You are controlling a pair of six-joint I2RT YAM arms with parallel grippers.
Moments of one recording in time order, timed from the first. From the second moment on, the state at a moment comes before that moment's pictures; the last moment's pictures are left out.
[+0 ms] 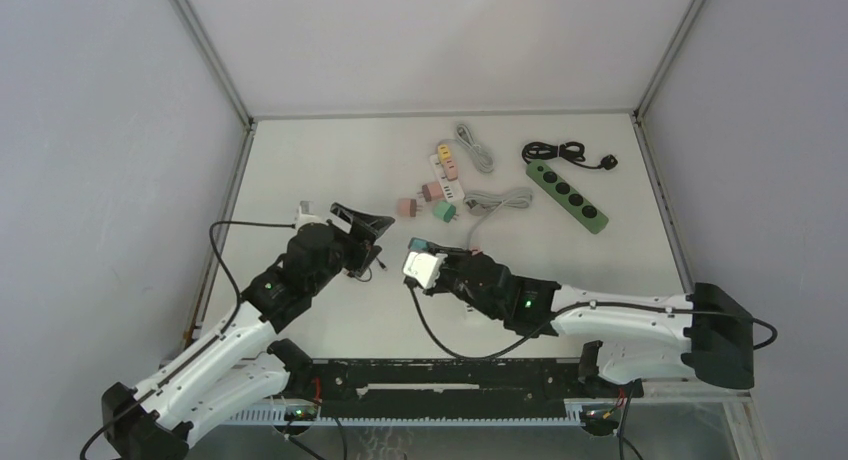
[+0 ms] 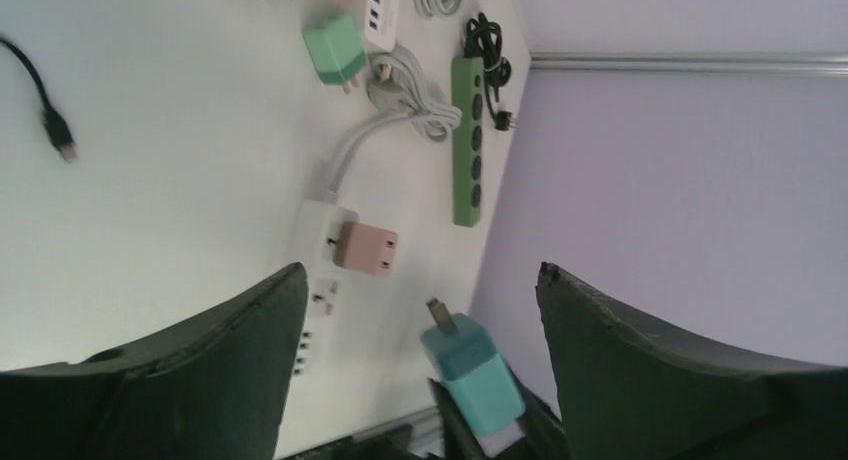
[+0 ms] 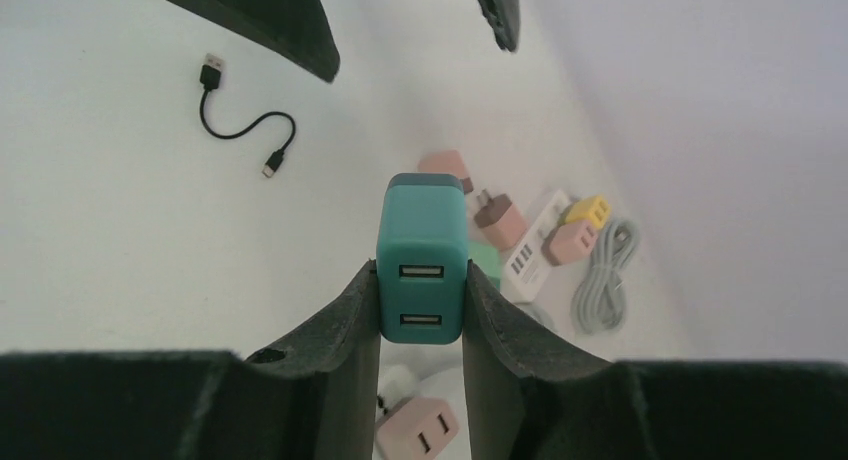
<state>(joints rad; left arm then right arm) -0.65 0.77 0.62 -0.28 -0.17 -1.45 1.23 1.22 0.71 0.24 0.36 -0.60</state>
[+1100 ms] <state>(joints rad) -0.69 1.15 0.57 0.08 0.10 -0.78 1.00 1.22 1.19 -0.98 0.31 0.50</state>
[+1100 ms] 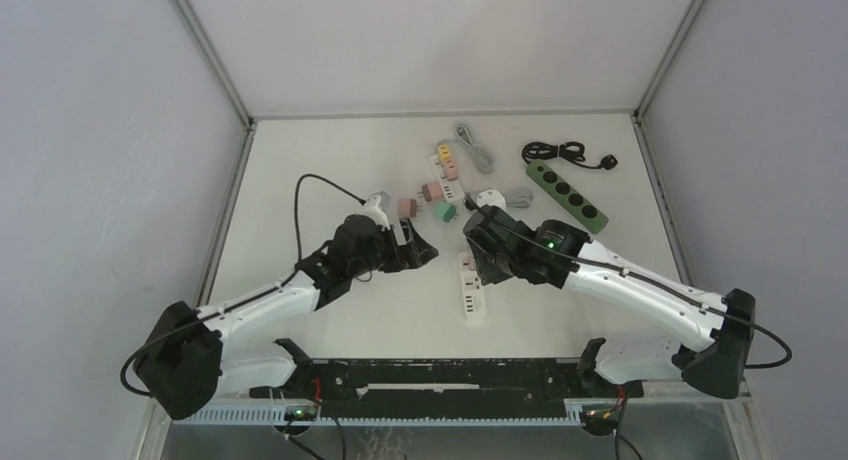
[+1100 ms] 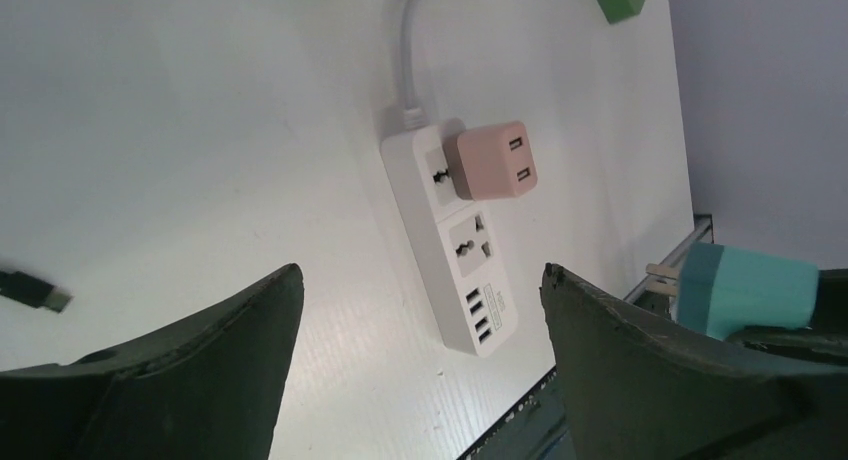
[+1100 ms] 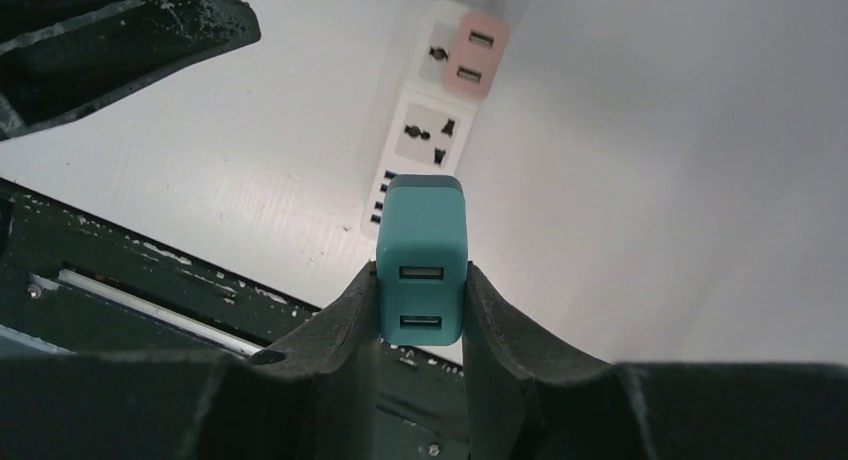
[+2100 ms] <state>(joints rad) -0.79 1.65 0.68 0.32 0.30 -0.84 0.81 1.41 1.07 -0.89 0.12 0.67</state>
